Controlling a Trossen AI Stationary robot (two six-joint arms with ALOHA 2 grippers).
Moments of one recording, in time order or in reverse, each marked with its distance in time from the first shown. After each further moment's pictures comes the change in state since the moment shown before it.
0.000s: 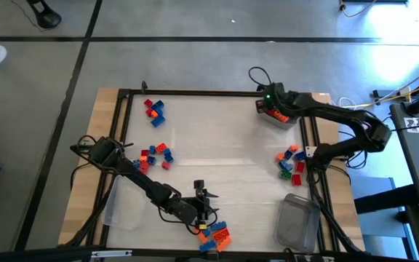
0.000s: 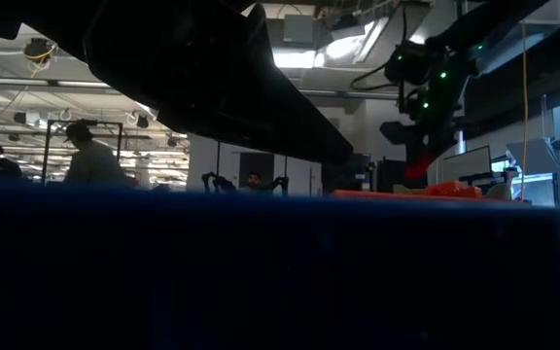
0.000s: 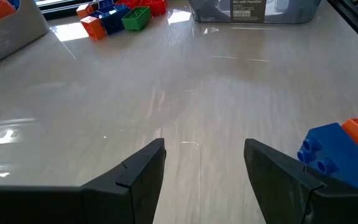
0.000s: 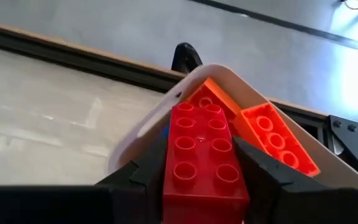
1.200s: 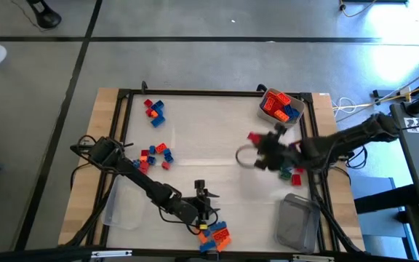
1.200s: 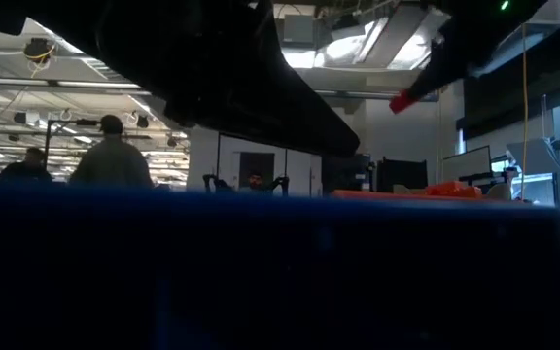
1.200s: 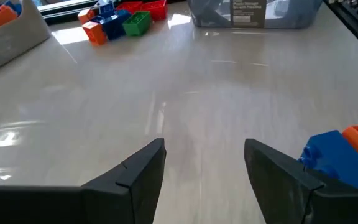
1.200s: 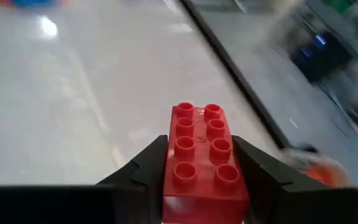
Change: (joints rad) left arm 0.000 -0.001 0.011 -0.001 0.000 0.014; right arm 0.923 -0.177 0.002 -0.158 0.288 -0.145
